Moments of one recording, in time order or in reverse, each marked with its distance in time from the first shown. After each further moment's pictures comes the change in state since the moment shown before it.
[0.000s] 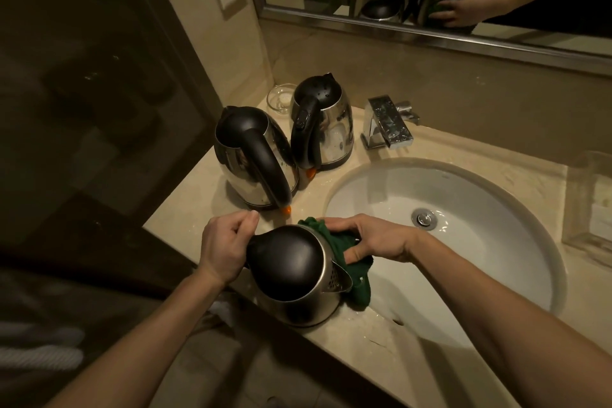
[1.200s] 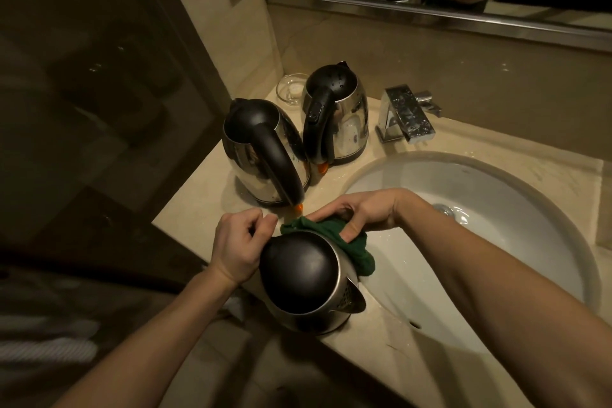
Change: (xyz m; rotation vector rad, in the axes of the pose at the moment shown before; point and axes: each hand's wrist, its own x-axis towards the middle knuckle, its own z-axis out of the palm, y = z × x) left_hand 0.006 -0.009 0.001 0.004 -0.025 0.090; right_hand 0.061 -0.028 -0.026 0.042 -0.342 0.100
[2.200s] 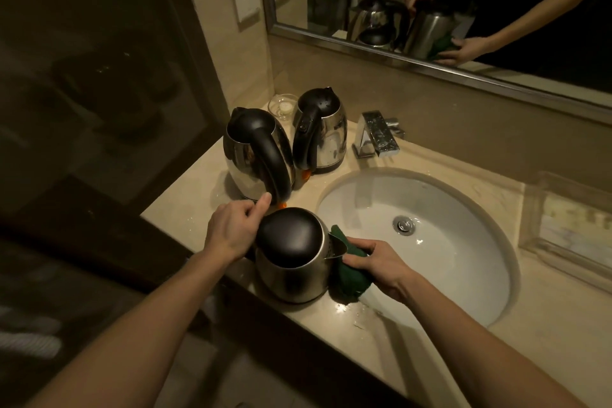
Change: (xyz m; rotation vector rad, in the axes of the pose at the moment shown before) left_hand -0.007 0.027 -0.006 0.148 -0.055 -0.252; right_hand -0.061 0.068 0.112 0.427 0.965 -0.054
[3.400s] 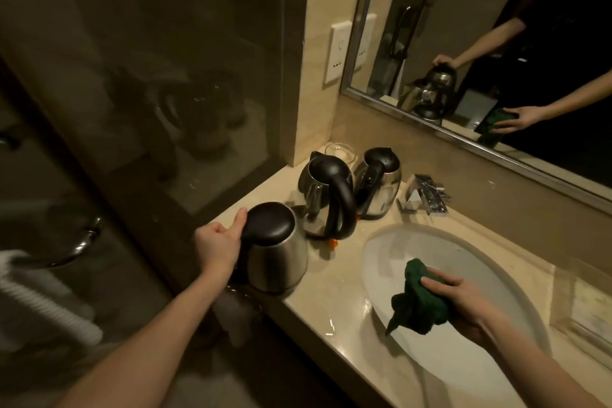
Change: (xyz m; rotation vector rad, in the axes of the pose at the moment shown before) left_hand -0.022 -0.079 -0.105 -0.500 0.607 -0.478; right_hand -0.052 -0.069 0.016 0.053 0.260 0.012
